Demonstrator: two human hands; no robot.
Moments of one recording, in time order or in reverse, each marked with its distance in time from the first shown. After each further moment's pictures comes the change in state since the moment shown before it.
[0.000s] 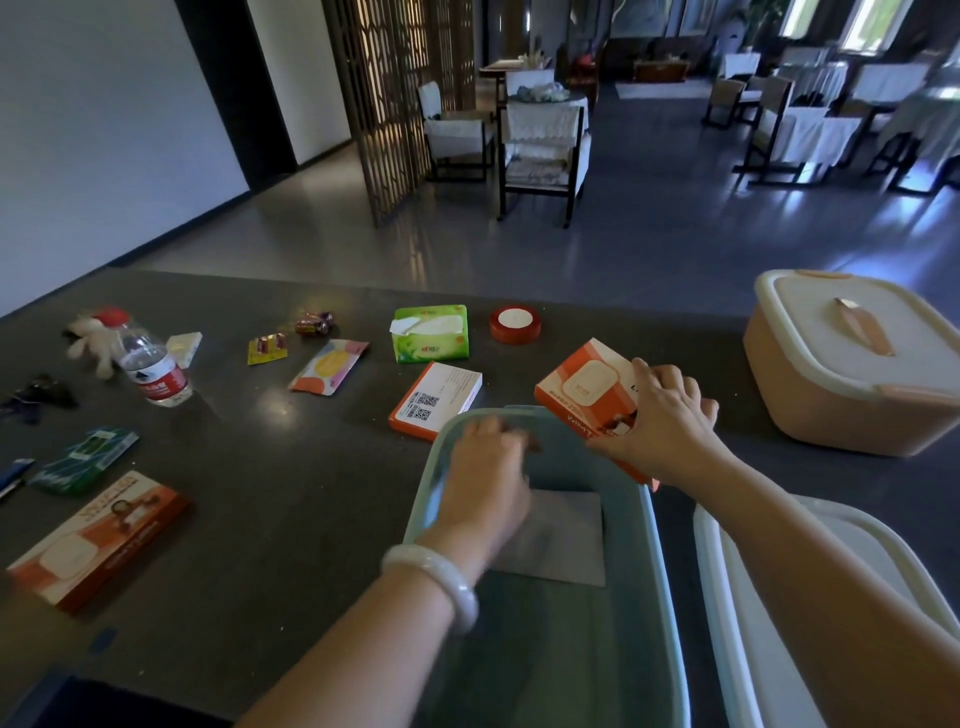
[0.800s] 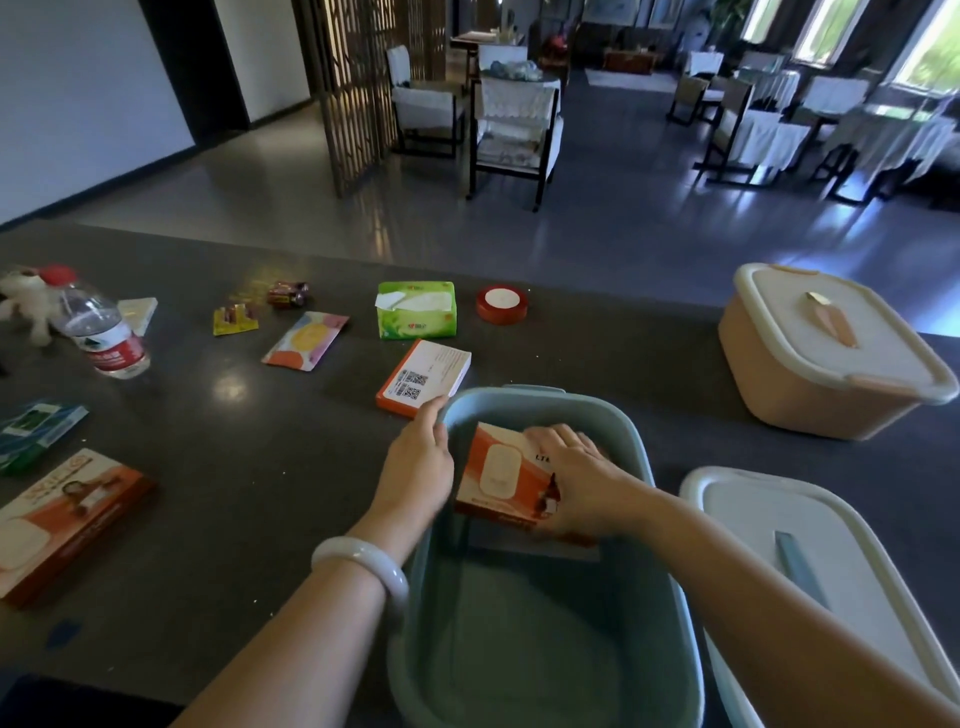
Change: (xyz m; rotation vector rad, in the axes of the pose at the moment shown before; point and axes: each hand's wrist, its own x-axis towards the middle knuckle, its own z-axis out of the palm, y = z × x) left_hand -0.009 -0.068 -0.012 -0.483 -0.027 -0.375; right_hand -0.029 -0.027 0.071 0.051 -0.396 -0.326
